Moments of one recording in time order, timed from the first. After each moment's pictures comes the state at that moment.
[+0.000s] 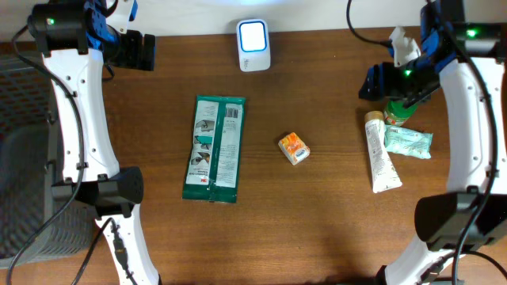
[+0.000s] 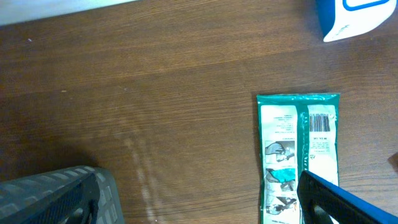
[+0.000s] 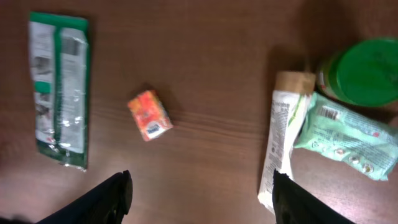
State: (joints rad) left arm 0.04 2.28 2.84 -1.62 0.03 0.18; right arm -0.10 1.90 2.10 -1.51 -0.31 -0.08
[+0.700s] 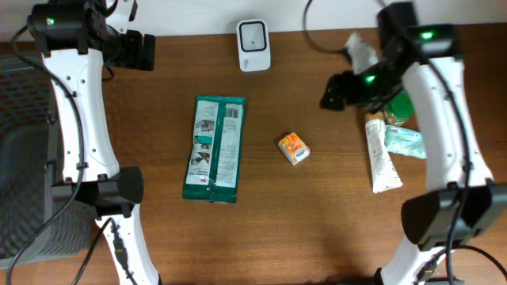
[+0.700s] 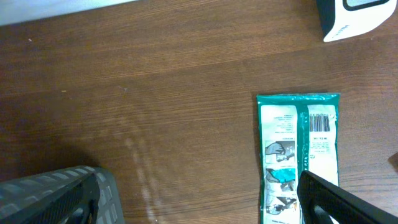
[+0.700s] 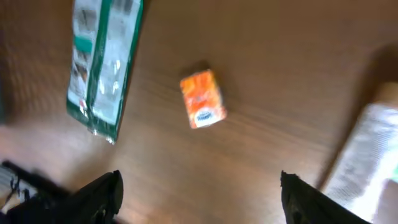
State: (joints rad) left arm 0.04 2.28 2.84 -1.62 0.03 0.18; right arm 0.08 1.92 2.00 -1.48 -0.38 -0.09
